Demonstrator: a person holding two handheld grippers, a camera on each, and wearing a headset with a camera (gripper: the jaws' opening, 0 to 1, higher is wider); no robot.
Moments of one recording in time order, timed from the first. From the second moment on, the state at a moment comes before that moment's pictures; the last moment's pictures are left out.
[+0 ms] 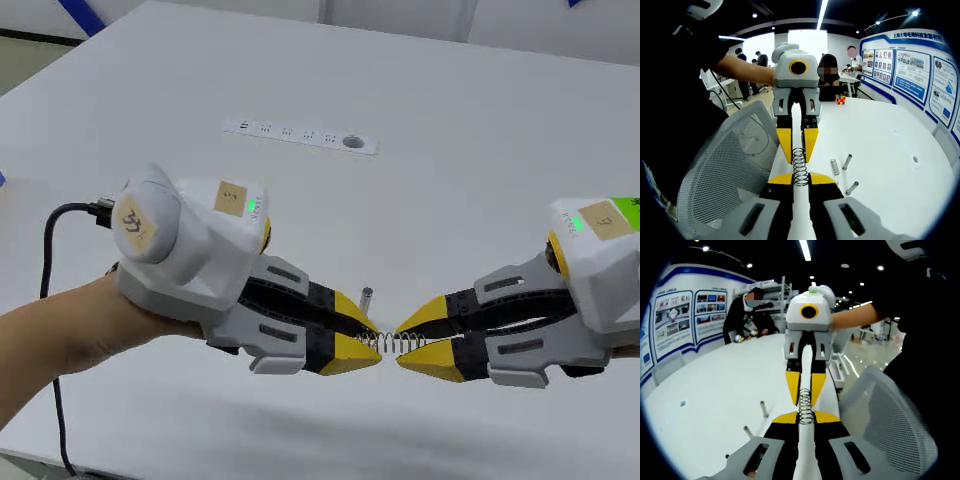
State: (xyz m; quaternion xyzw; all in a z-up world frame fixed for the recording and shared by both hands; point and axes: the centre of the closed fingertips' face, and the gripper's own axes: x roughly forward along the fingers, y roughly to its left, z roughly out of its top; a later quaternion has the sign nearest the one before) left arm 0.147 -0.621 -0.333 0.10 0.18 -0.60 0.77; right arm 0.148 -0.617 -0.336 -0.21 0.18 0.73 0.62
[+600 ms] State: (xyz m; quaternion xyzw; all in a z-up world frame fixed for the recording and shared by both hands) left arm 0.150 -0.623 -0.333 0.12 0.17 -0.60 0.77; right arm 0.145 -0.598 -0.302 -0.15 0.15 0.75 0.62
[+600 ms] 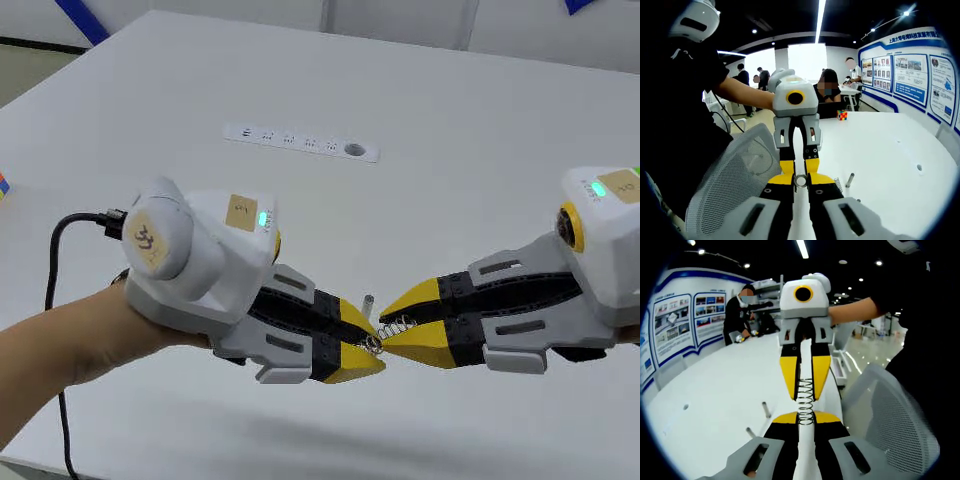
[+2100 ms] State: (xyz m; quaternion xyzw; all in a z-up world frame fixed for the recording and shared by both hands) left arm 0.182 -0.595 -0.317 0.09 0.14 -0.52 0.83; right arm 0.216 -0.615 -0.271 -0.14 0.12 0.66 0.72
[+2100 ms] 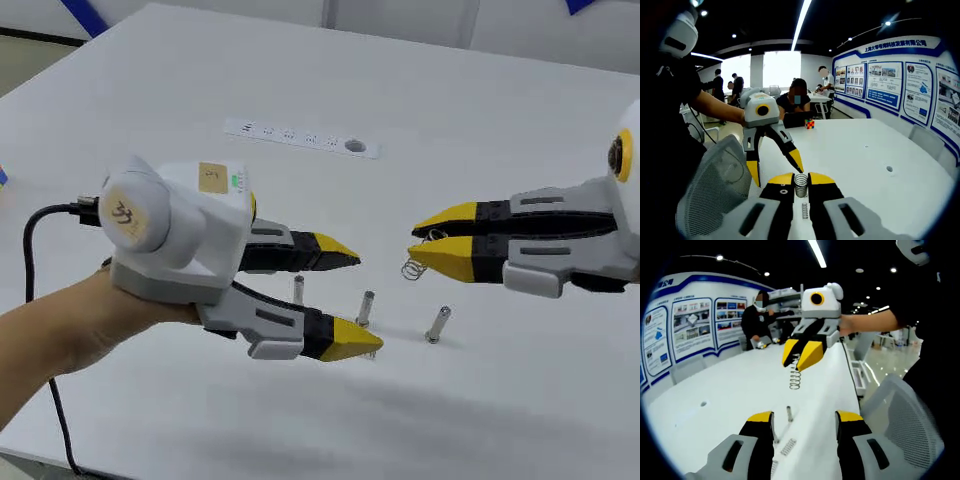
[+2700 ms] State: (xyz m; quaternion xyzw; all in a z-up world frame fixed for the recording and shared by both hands) left arm 0.200 -0.560 -0.341 0.08 0.18 -0.47 0.86; right arm 0.279 -0.665 -0.328 -0.13 0.19 0.56 0.80
